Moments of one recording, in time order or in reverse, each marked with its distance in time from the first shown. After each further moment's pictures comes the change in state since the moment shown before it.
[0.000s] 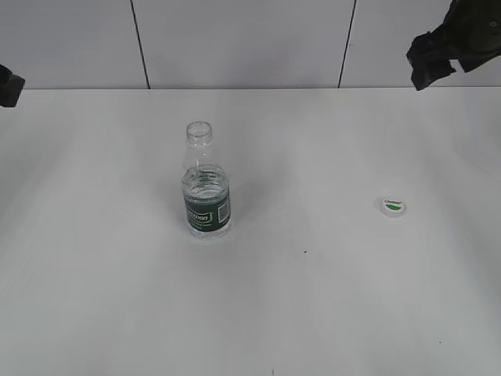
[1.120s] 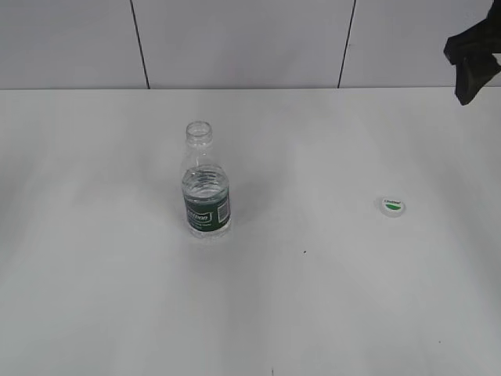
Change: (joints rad) left arm -0.025 -0.119 0.000 -1.286 0.986 0.919; right arm -0.001 -0.056 -0.068 -0.026 0.391 0.120
